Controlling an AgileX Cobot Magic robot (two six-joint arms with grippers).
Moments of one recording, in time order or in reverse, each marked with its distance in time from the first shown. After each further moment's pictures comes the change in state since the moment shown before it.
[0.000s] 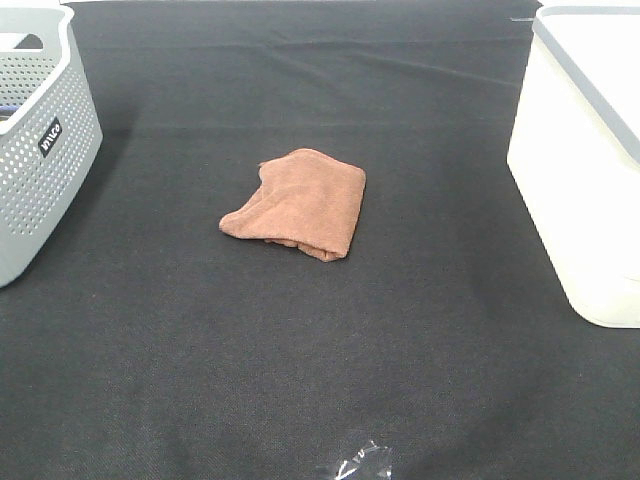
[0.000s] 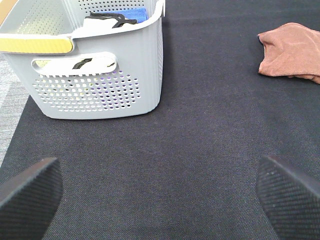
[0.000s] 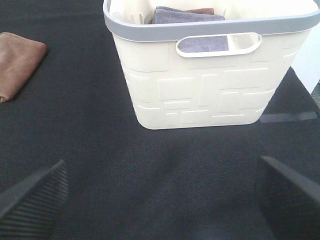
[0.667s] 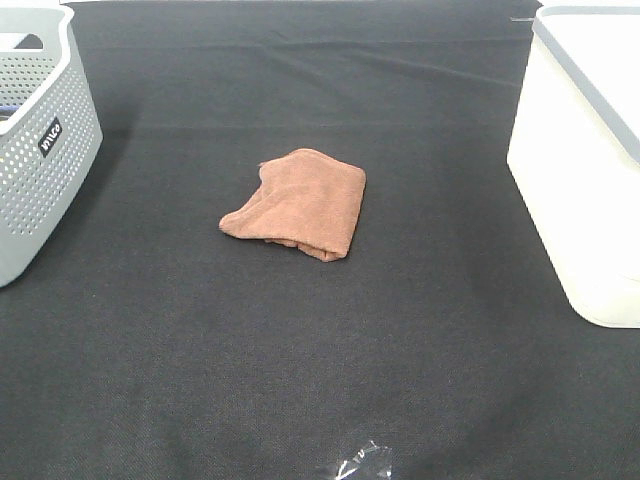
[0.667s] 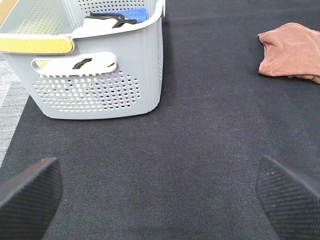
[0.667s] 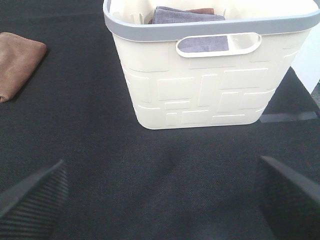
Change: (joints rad) left arm 0.000 0.000 0.000 0.000 0.000 0.000; right arm 0.000 0.000 0.000 0.000 0.000 0.000
